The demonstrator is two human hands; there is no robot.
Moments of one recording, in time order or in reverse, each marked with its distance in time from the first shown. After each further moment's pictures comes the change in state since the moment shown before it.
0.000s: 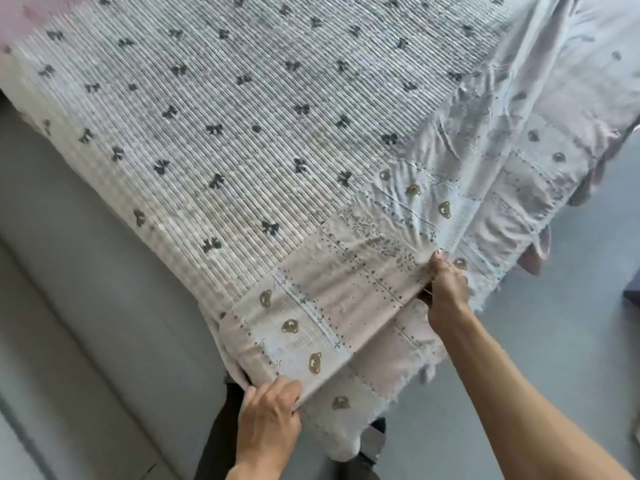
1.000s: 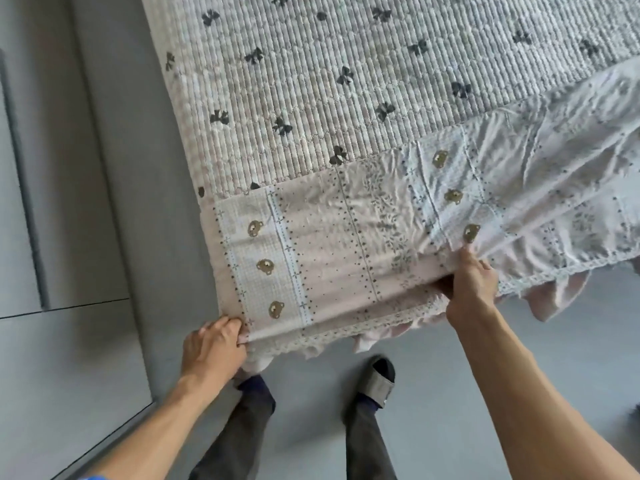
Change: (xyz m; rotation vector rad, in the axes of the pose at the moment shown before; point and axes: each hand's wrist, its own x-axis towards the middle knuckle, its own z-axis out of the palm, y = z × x) left_hand -0.024 0.091 0.084 -0.034 -0.032 -0.721; right_hand 0.100 -0.012 -0.083 -0.339 -0.172 -0.044
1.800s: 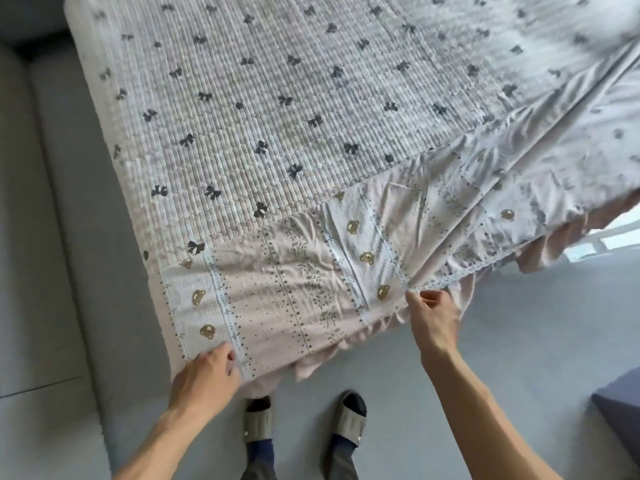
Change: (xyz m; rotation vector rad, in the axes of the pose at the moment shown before) left_hand -0.041 0.098 -0.046 -0.066 -0.090 0.037; right_hand -0.029 -0.033 -0.113 -0.440 0.042 -0.181
